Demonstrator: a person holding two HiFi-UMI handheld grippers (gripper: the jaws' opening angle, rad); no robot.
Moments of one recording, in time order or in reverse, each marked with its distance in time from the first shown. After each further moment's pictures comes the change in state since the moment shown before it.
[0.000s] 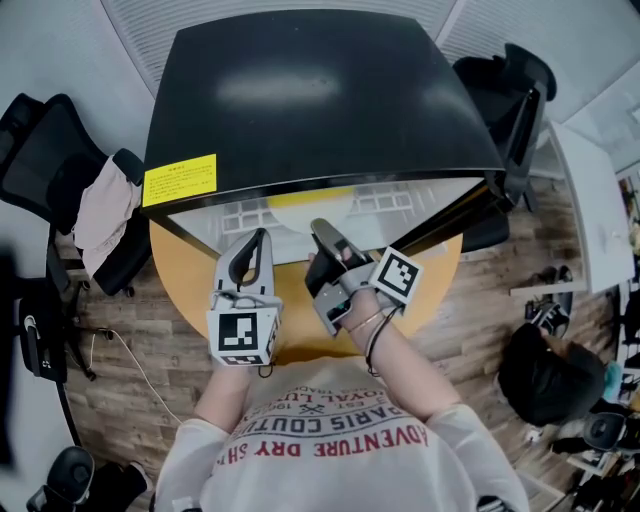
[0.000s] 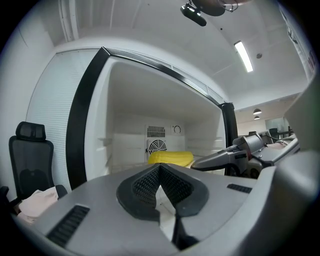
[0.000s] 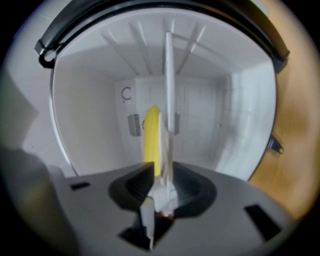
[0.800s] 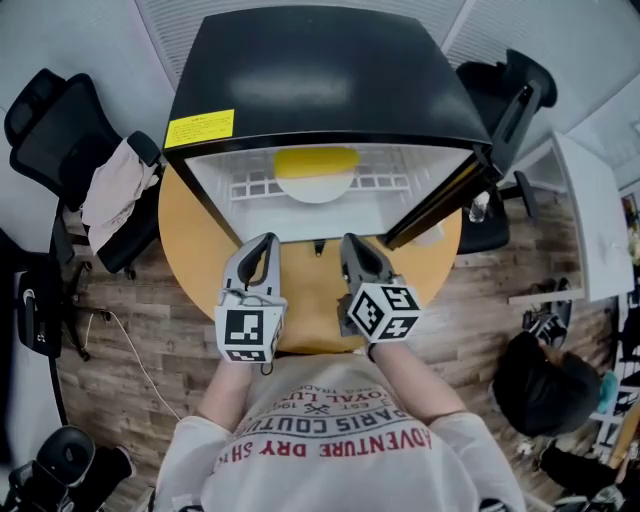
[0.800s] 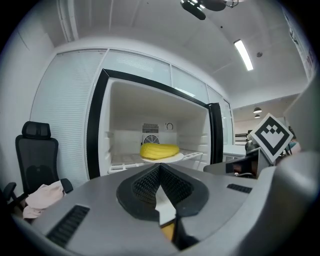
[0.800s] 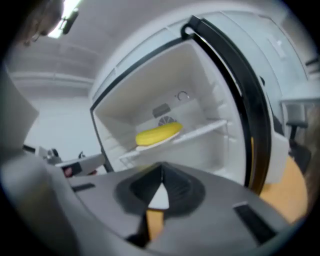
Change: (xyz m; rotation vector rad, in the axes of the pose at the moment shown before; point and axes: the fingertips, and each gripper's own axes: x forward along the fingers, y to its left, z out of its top) left arm -0.052 -0.033 -0.017 -0.003 0.039 0.008; right arm -0.081 -0.012 0.002 -1.160 -0.035 -0.261
